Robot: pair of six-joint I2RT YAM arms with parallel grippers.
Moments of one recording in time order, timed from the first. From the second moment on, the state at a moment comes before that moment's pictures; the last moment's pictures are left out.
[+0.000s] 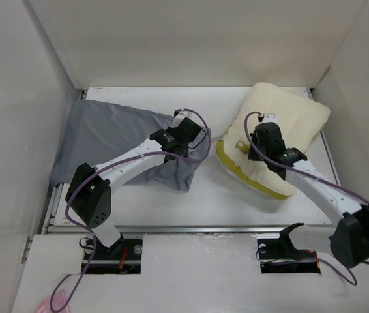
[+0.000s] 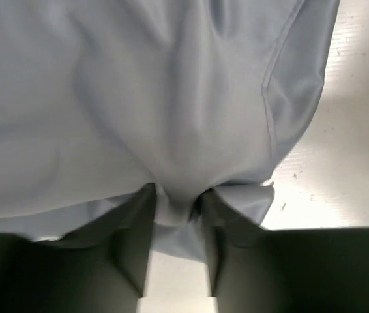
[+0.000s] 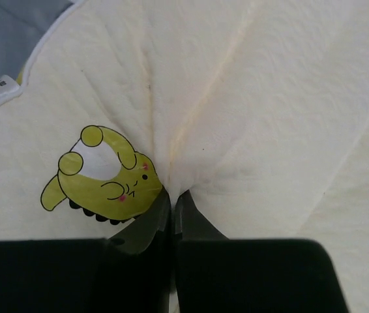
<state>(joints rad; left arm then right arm) -0.79 1.63 1.33 -0.69 -0.51 -0.50 0.41 1.25 0.91 -0.39 0.29 0.35</state>
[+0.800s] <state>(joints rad) -0.80 1.73 1.34 -0.65 -0.37 -0.40 0.42 1.10 0.85 -0.45 0.28 0.34</state>
